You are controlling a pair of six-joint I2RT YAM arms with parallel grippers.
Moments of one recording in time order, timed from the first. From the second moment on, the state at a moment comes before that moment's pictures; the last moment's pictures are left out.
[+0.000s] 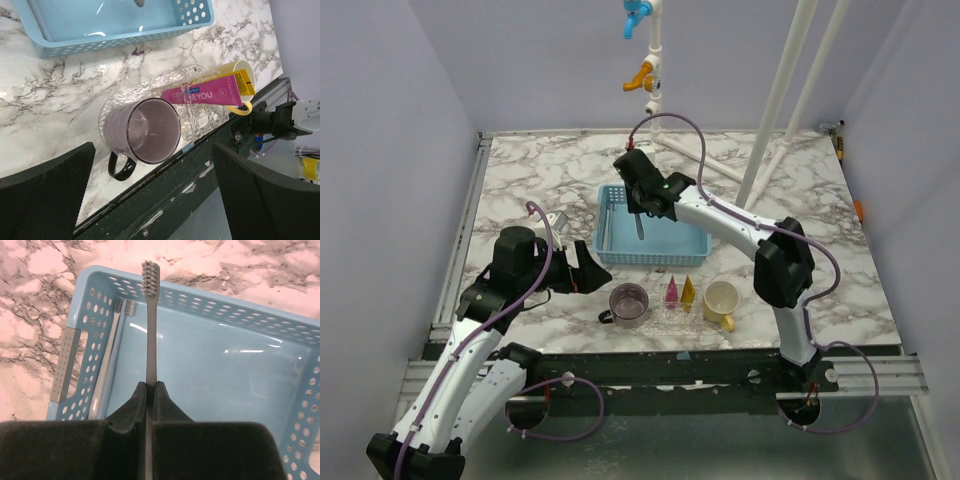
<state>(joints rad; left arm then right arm) -0.34 0.67 0.72 -0.62 0.48 -0.47 0.82 2.10 1.87 -0.59 0.38 0.46</state>
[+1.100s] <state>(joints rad) -0.34 0.80 0.73 -0.32 0.70 -0.76 1.00 1.61 1.57 -0.41 0.22 0.69</state>
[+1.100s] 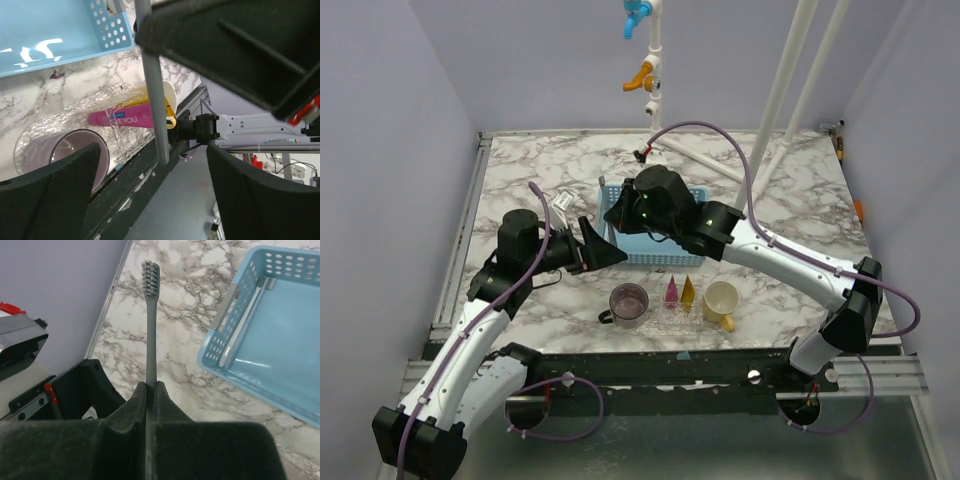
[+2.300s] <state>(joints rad) -0.33 0.80 0.75 -0.26 0.75 -0.80 1.05 1.52 1.48 -0.35 0.27 0.72</state>
